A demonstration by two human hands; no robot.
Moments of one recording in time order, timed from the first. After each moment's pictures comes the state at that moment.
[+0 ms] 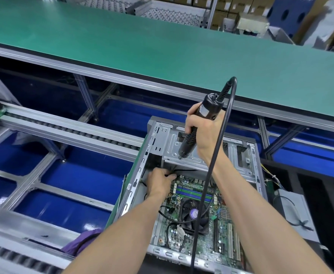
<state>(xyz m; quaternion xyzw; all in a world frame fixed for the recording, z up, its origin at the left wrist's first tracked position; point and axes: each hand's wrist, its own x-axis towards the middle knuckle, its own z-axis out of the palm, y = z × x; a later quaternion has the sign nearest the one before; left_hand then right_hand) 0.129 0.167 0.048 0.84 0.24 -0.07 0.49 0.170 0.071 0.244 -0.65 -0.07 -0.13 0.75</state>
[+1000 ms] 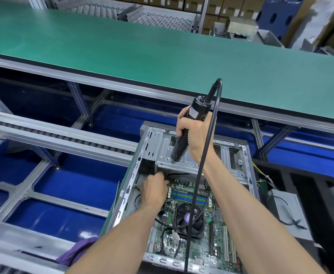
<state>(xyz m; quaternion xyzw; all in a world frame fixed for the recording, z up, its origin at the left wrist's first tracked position) 0.119 0.163 0.065 0.96 0.13 -0.04 0.24 0.180 0.066 0.243 -0.66 -0.07 -0.09 0.75</state>
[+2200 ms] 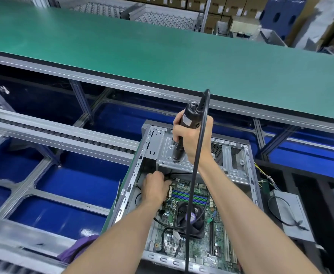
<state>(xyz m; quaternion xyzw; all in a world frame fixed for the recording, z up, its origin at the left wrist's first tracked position) 0.123 0.167 0.066 0.94 0.15 -0.07 0.31 0.167 0.073 0.237 -0.70 -0.11 -0.13 0.70</state>
